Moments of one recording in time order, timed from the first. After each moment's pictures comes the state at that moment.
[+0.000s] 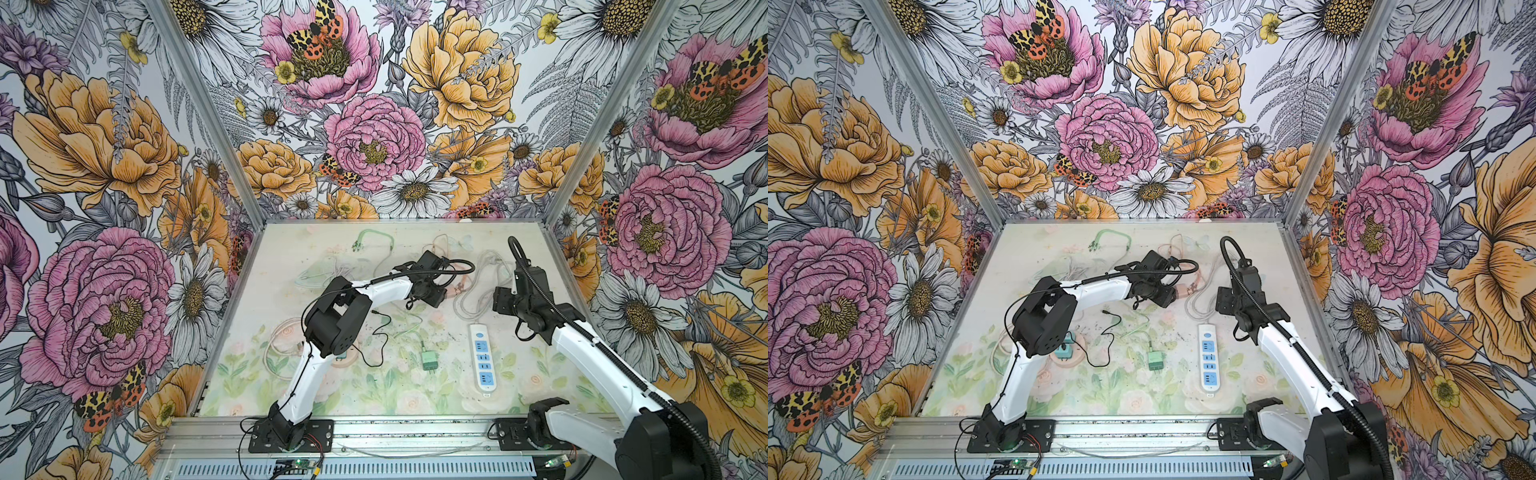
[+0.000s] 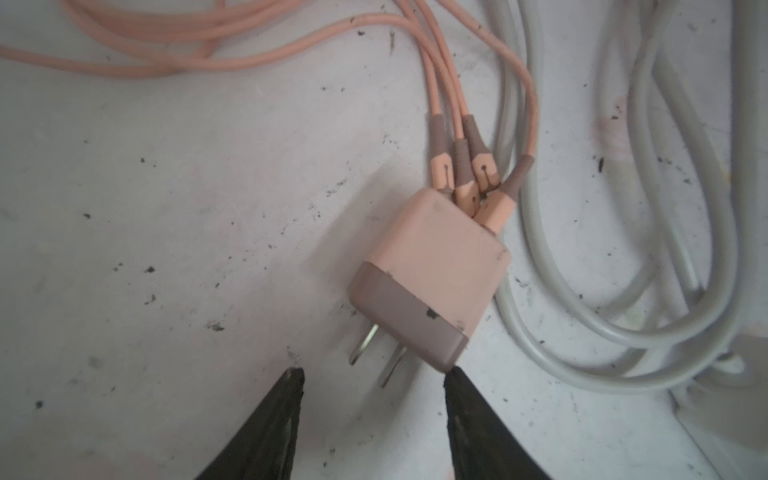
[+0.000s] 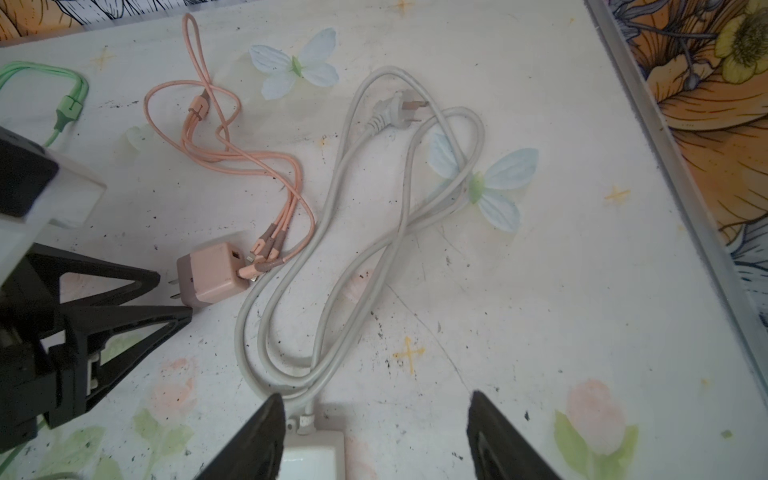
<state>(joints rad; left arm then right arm) -0.77 2.24 1.68 -0.39 0.09 -0.08 0.19 1.10 0.75 -0.50 0.15 0.30</state>
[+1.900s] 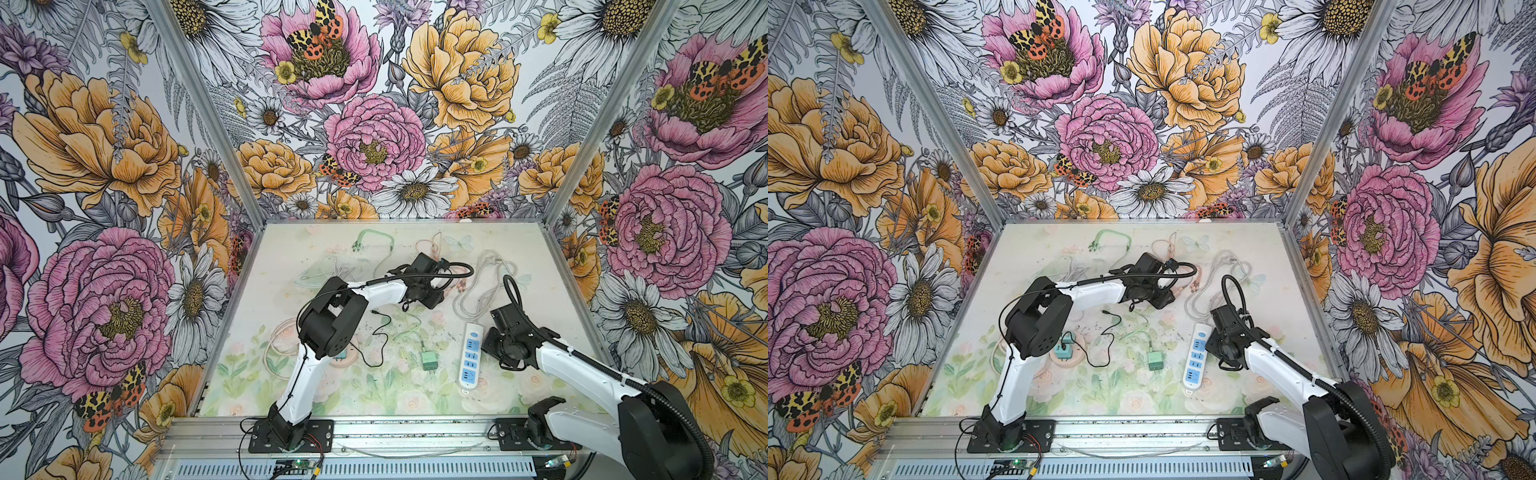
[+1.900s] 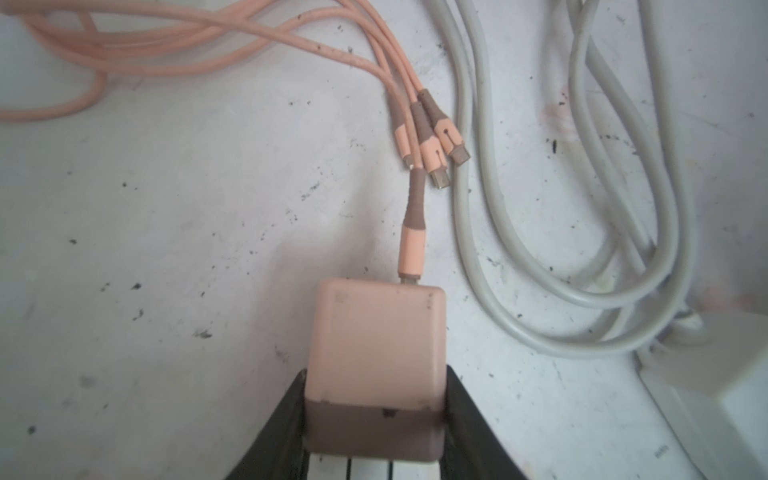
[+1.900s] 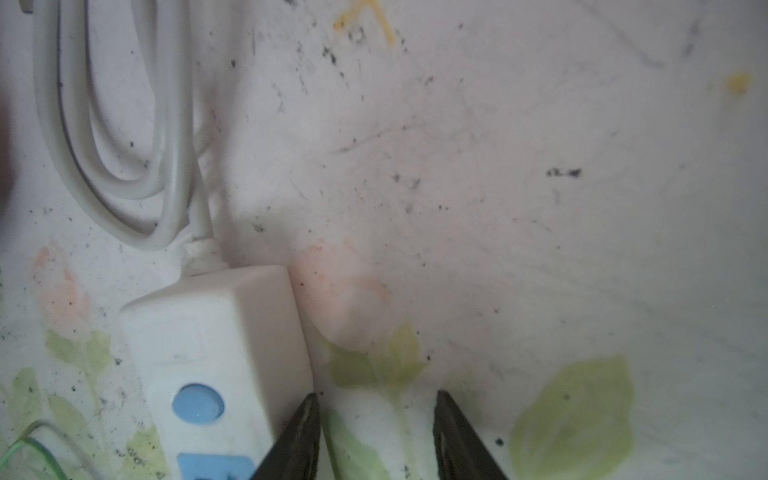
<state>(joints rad) -0.75 2.14 1.50 -0.25 0.16 -0.02 0.37 1.16 0.49 -0.53 0.03 0.90</state>
